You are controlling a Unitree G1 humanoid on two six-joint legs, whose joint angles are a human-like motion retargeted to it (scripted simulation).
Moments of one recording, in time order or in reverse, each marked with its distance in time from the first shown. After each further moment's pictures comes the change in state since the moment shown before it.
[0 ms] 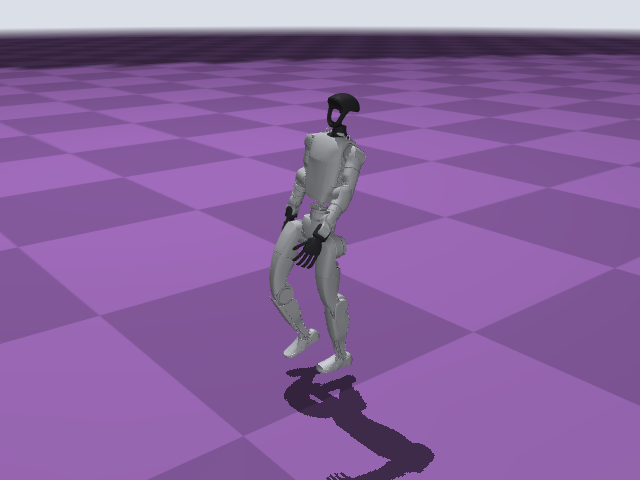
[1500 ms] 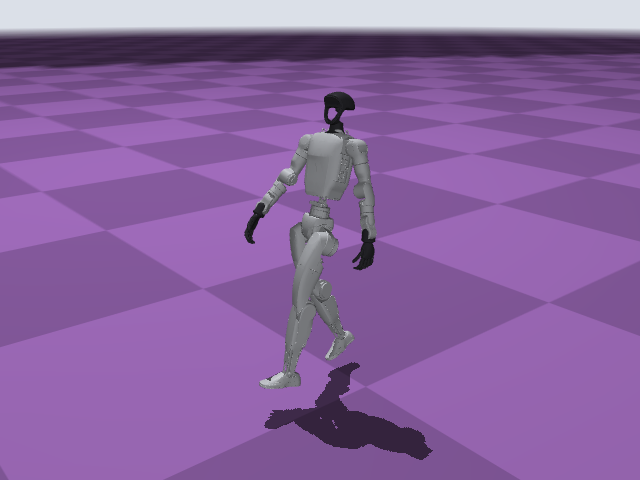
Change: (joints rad) left arm 0.604 -0.082 0.111 0.144 -0.090 -0.001 -0.080; right arm -0.393 -0.036 0.019 -0.091 -0.087 -0.052 0.003; waist 0.323 0.100 0.051; left_leg -0.379 0.074 0.149 0.030 0.313 0.113; right_leg 0.660 0.190 0.494 -0.572 -0.044 0.219
